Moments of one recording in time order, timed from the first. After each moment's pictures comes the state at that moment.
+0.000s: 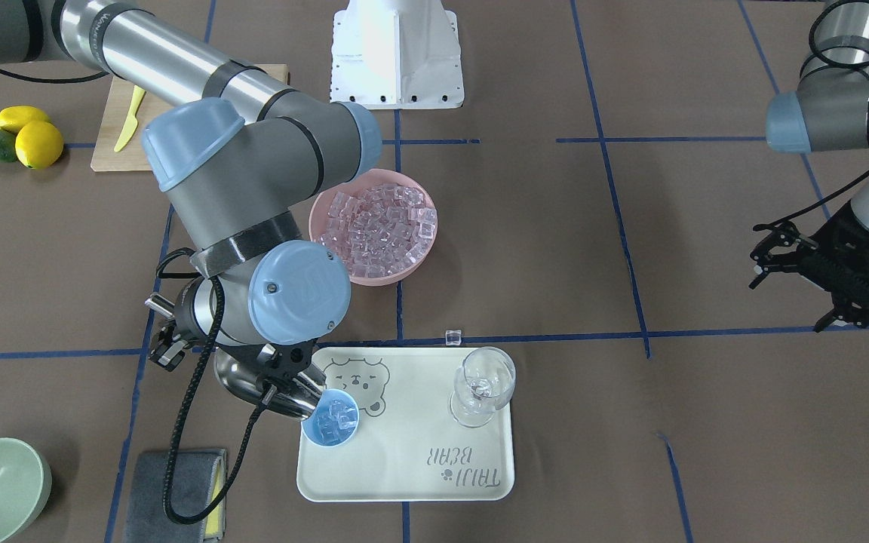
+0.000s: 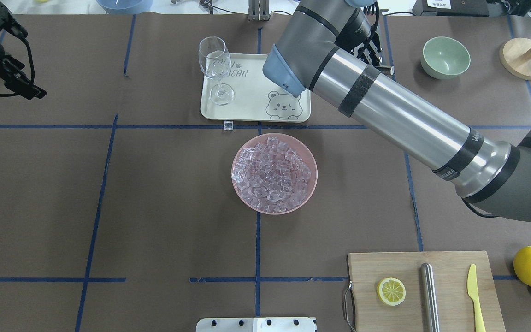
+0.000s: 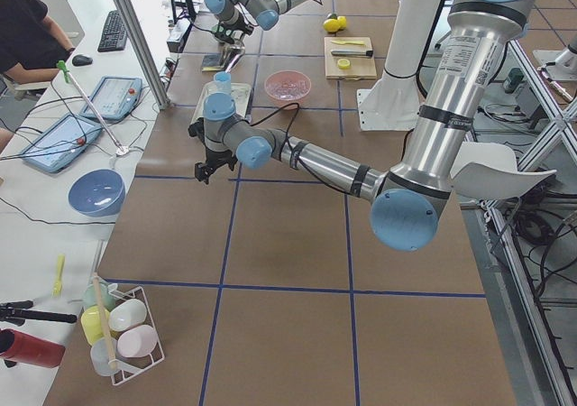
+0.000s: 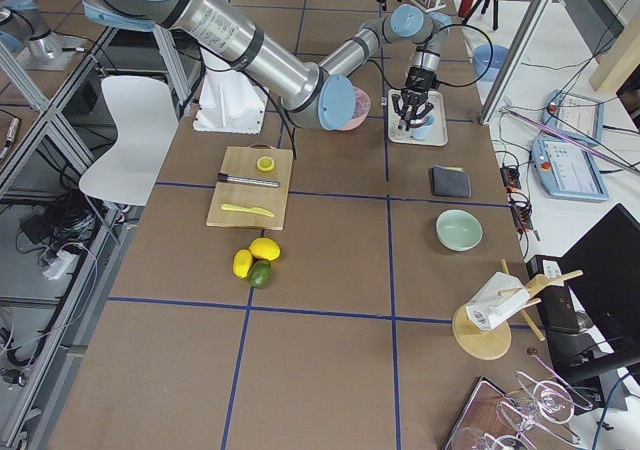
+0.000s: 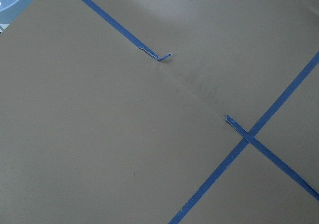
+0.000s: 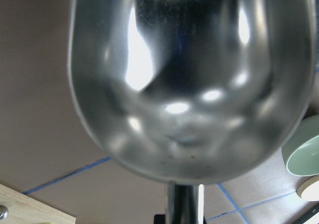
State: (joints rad) left arm -1.16 -1.86 -1.61 -1.91 -2.21 0.11; right arm 0.85 -0.43 1.08 -2.35 1.77 -0.42
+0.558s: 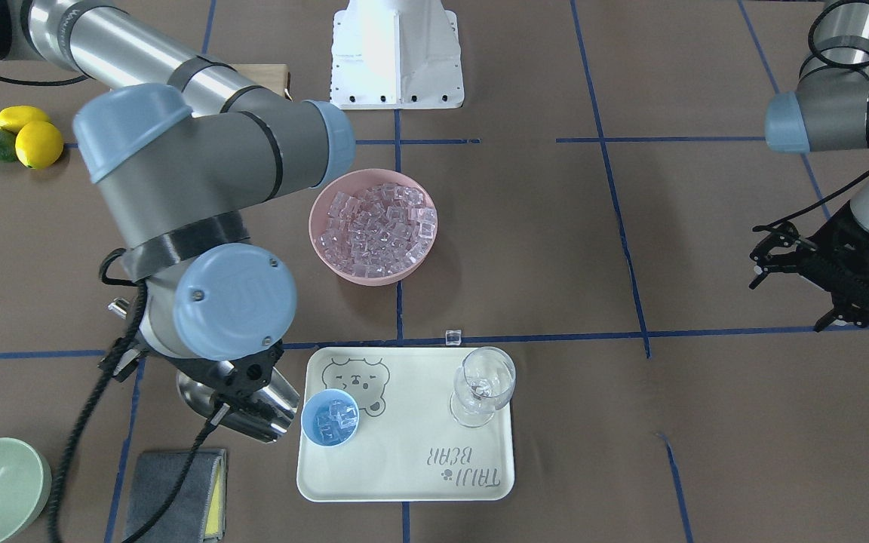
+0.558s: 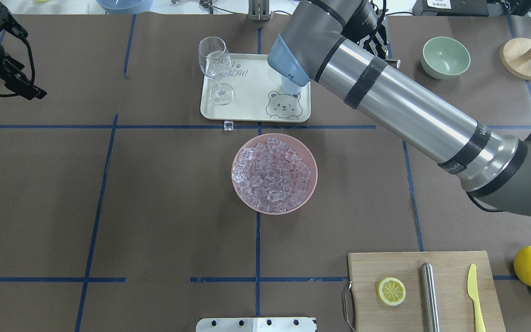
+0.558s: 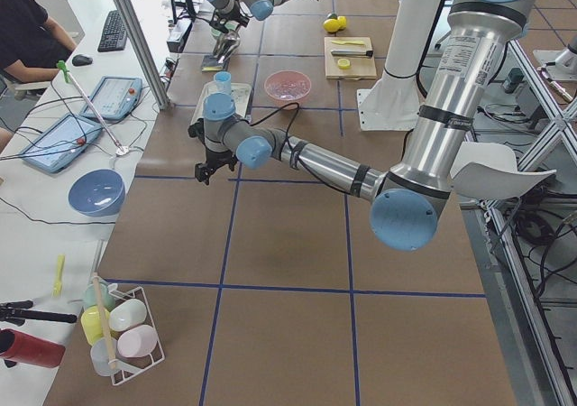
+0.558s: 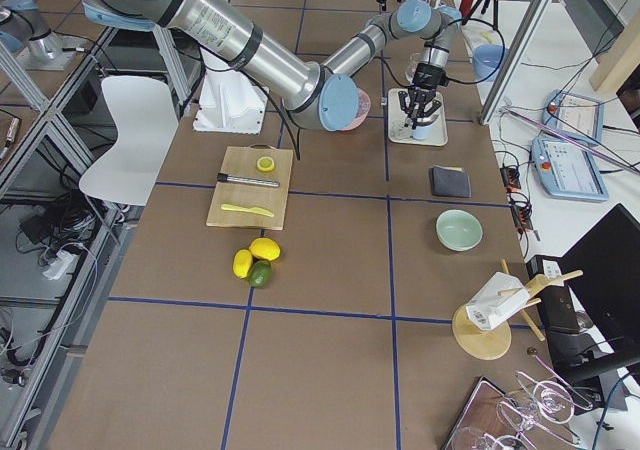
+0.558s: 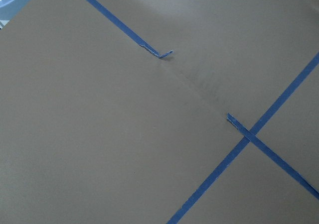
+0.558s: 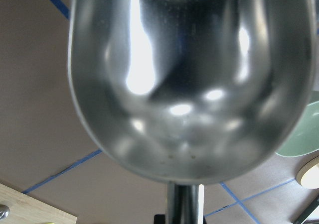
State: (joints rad) left arm -1.16 -1.86 -1.61 -1.90 -2.21 0.10; right arm 0.95 -0.46 1.13 -2.36 1.84 -0.42
